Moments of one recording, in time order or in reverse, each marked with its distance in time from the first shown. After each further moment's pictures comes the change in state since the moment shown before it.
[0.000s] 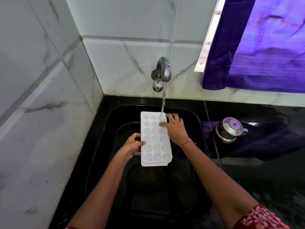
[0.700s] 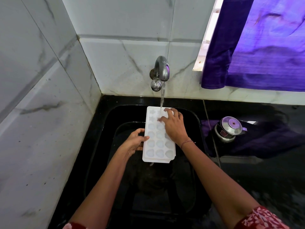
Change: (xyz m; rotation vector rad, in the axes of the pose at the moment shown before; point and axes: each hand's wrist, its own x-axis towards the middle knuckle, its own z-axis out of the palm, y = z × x) left_hand -0.001 0.021 0.011 0.003 -0.094 0.056; right_hand 0.004 -0.003 -0.008 0.026 0.171 -0.001
